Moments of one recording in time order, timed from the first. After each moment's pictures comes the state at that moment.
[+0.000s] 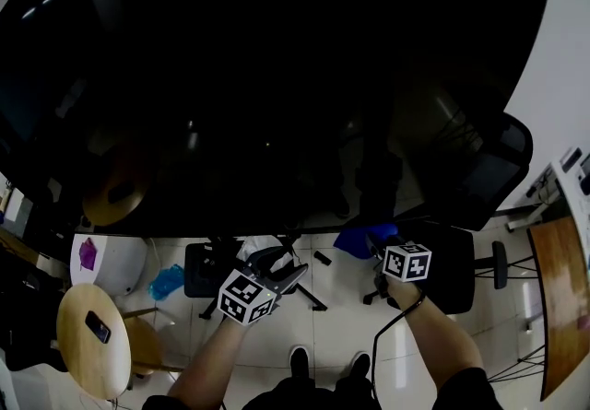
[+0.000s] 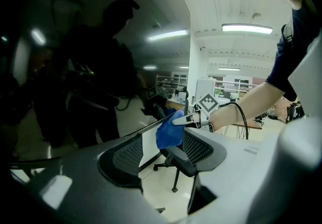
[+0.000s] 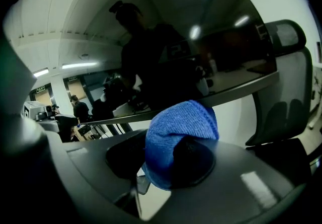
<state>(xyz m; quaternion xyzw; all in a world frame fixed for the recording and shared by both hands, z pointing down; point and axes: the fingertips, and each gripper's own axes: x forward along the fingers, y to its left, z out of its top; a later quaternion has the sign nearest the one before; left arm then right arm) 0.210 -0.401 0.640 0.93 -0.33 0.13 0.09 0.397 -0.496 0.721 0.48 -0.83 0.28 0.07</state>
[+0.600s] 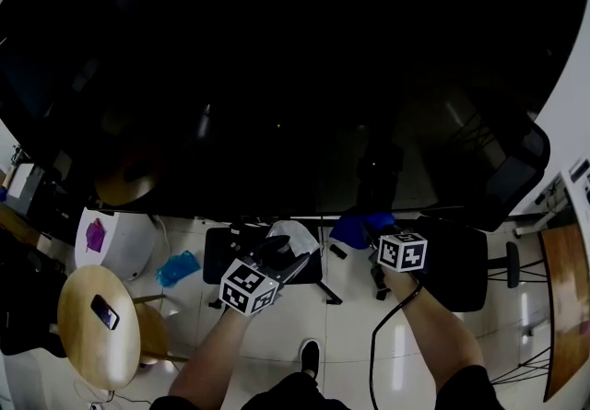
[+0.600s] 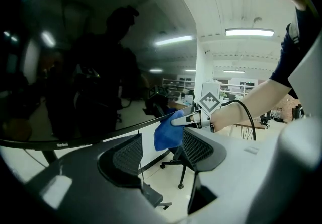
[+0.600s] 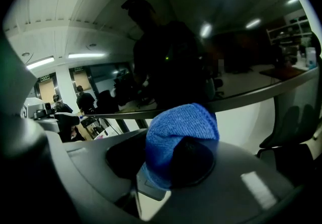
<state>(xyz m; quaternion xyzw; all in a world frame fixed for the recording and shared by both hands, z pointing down) 0.099 -0.381 0.654 0.92 -0.36 0.11 0.09 0.264 -0.484 0.723 0.46 -0.84 0.25 0.11</state>
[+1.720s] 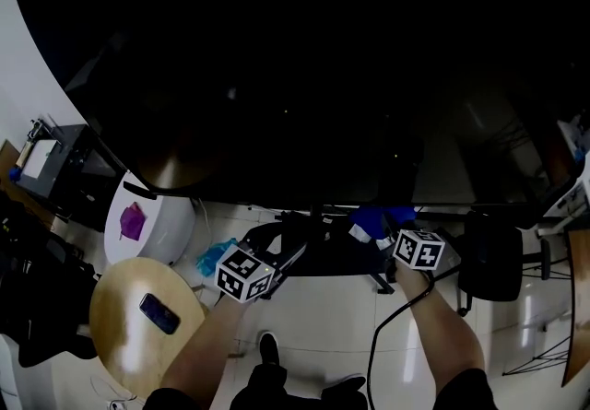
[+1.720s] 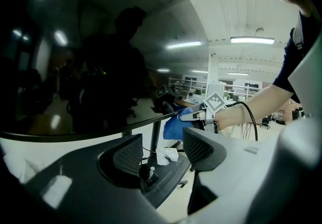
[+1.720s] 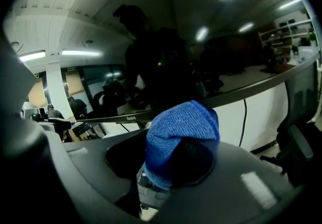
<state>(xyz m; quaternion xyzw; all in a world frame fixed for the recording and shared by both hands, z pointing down) -0.219 -0.361 0.660 0.91 -0.38 0.11 0.11 0.005 -0.467 0.724 0.51 -0.82 0.25 0.08</state>
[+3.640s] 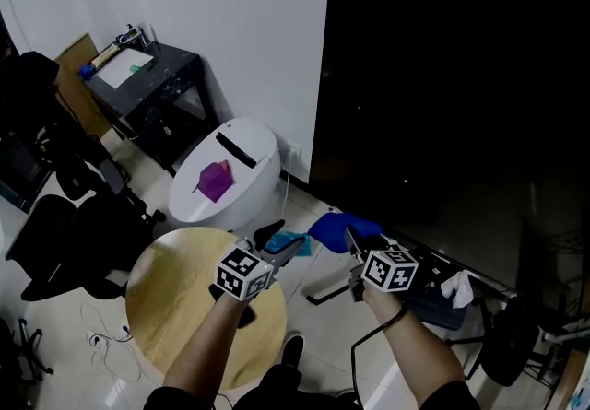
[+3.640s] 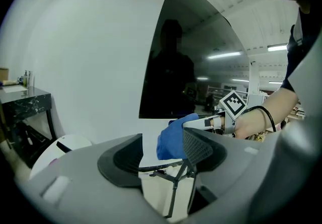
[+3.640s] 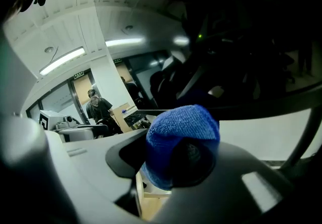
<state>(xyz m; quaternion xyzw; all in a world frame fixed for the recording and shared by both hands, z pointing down) -0.615 -0.311 0.679 0.80 -0.57 0.06 0.15 -0.511 -0.408 0.723 0.25 -0.92 0.27 0.11</state>
